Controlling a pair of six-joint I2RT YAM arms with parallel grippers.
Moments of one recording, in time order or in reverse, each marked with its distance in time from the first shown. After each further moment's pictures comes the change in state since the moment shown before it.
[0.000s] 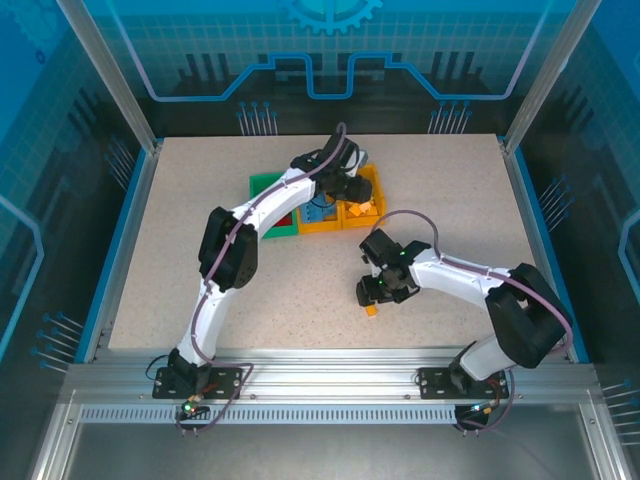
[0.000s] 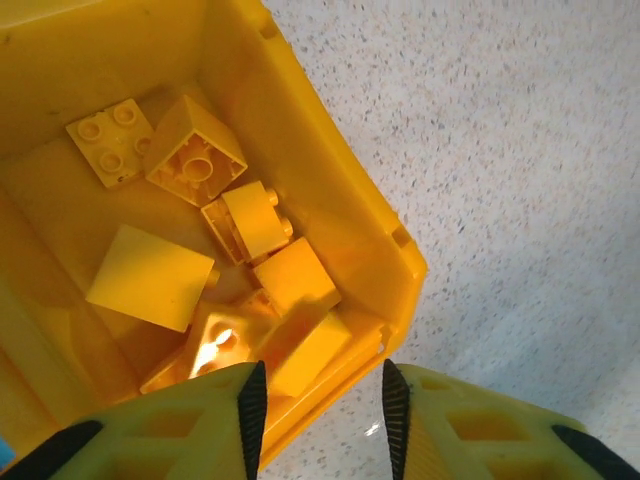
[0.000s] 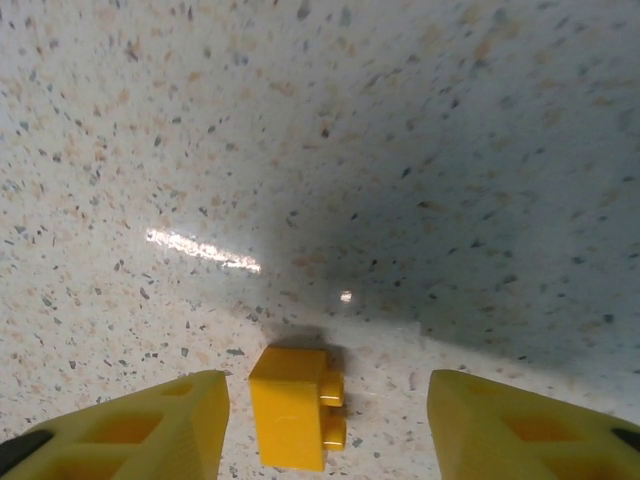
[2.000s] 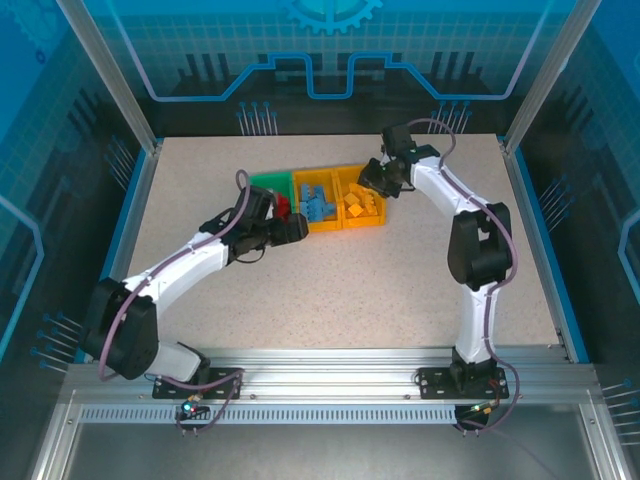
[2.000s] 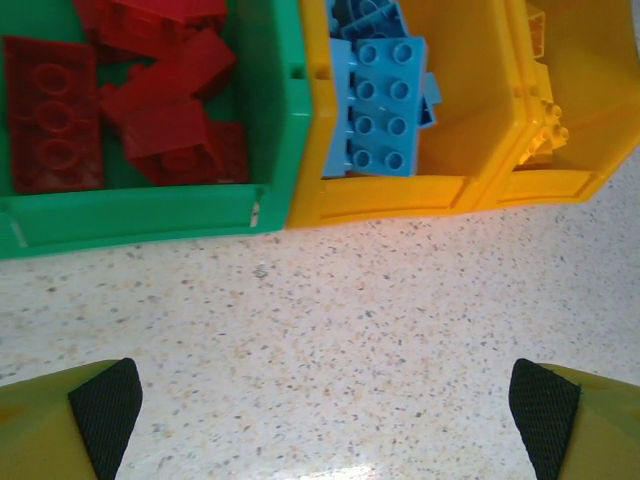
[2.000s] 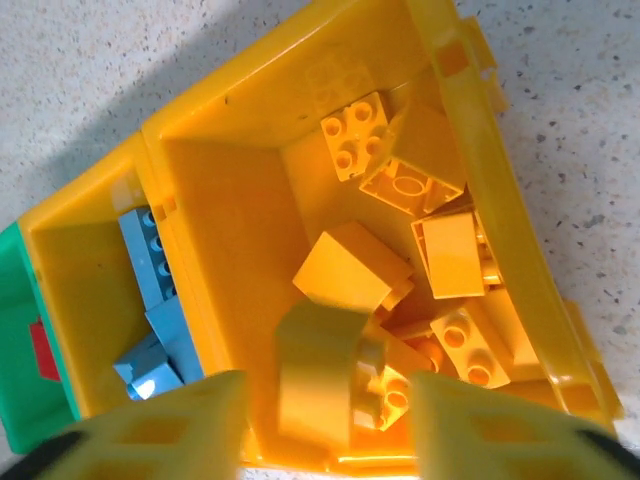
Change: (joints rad) left arm 0.141 -0.905 -1.149 0.287 -0.200 -0.239; right arm -0.392 0.606 1.011 -0.079 -0.154 0.228
